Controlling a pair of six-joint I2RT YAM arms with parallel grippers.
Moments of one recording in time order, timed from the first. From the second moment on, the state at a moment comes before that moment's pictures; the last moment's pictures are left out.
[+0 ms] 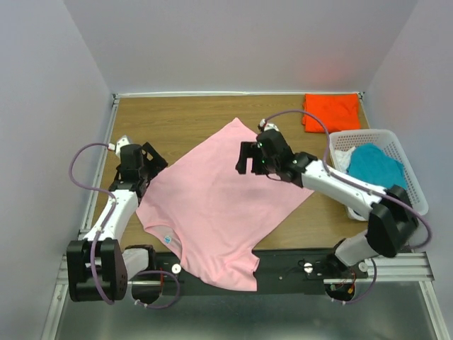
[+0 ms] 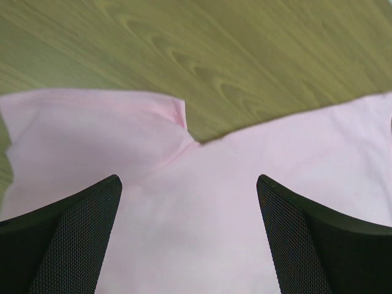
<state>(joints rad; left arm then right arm) 0.05 1.11 0.65 -0.14 -0.09 -0.64 0.79 1.41 1.04 -0.33 0.12 0.59</state>
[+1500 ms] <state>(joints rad) -0.12 2.56 2.28 -0.50 -0.12 -0.50 0.35 2.18 1.57 -0.19 0.07 0.46</state>
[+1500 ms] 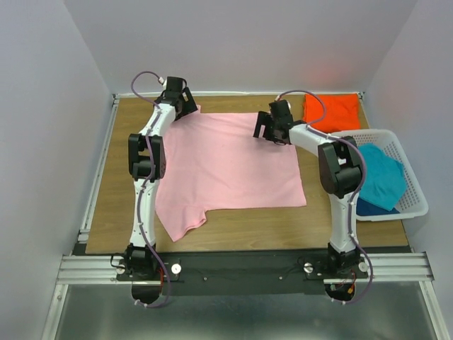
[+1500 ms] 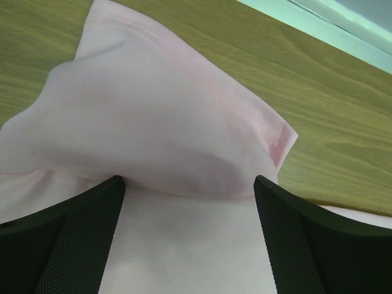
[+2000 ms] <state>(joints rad) -0.11 2.41 2.20 -0.51 -0.04 -0.46 0.34 2.10 1.56 -0.27 0.10 0.42</state>
